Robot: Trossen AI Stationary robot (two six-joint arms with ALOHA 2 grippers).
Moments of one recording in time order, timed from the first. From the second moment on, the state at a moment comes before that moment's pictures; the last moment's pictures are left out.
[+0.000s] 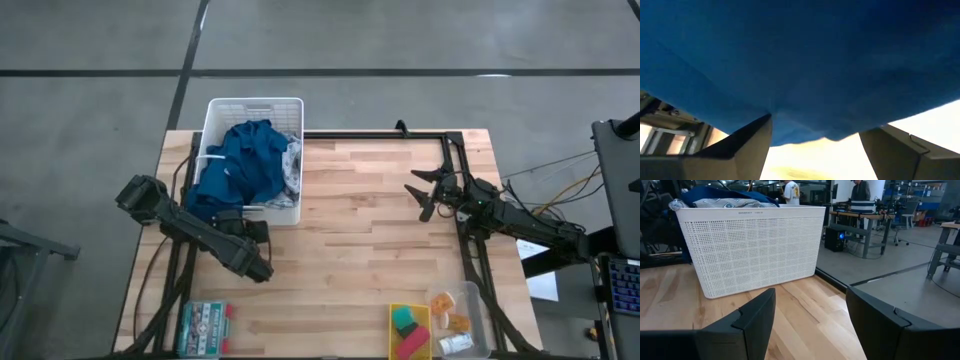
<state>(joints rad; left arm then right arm) -0.48 1.69 1.10 -1.54 -0.48 -2.34 -0.35 0.07 0.01 0.03 0.13 0.01</state>
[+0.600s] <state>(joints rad) -0.47 1.68 1.11 -1.55 -0.42 -2.28 -0.35 0.07 0.01 0.03 0.13 0.01</state>
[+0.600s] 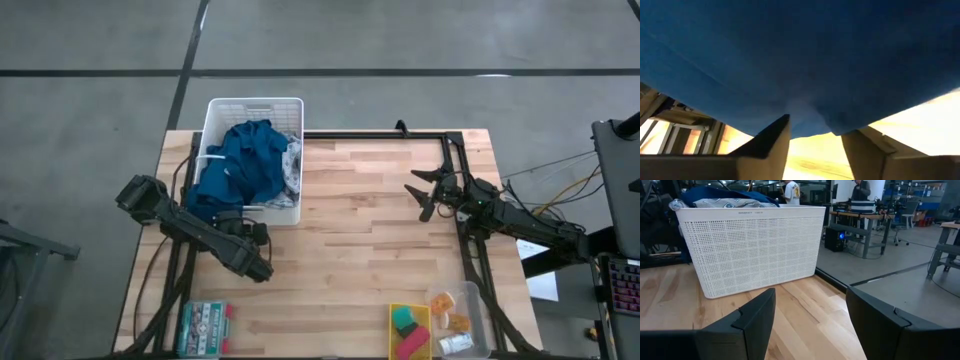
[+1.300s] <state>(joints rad) -0.47 1.68 1.11 -1.55 -0.42 -2.29 -0.35 0.07 0.01 0.03 0.13 0.02</state>
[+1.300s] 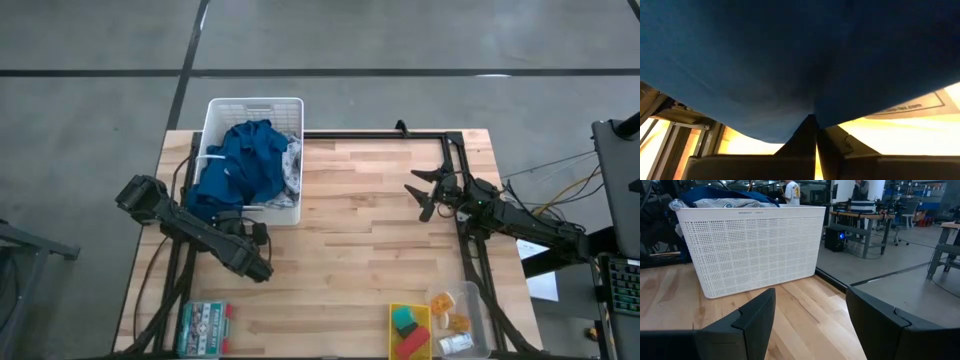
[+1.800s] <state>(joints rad) -0.47 1.64 1.24 -1.57 -0.20 -2.21 -0.35 0.07 0.01 0.03 0.13 0.02</state>
